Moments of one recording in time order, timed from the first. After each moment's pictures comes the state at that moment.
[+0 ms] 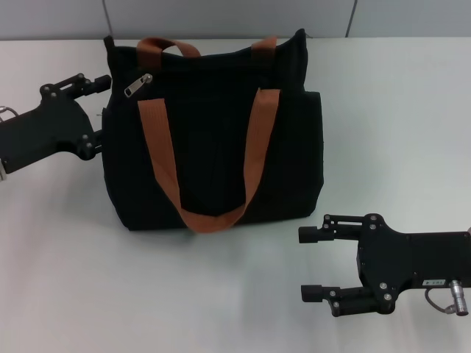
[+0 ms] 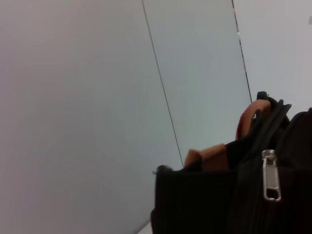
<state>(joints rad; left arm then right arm) -0.52 -2.03 0.45 0.48 1.90 1.43 -0.73 0.48 2.08 -0.71 -0.45 -2.05 -1.82 0.94</state>
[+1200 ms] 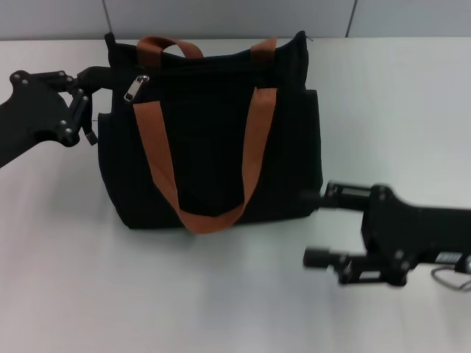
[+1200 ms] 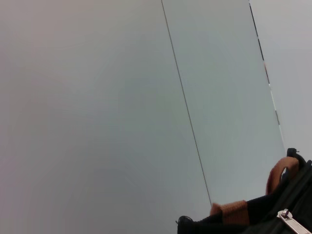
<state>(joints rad) -0.45 -2.06 0.45 0.48 1.72 1.52 -0.68 0.49 2.08 -0.70 -0.43 -1.90 -1.94 1.07</state>
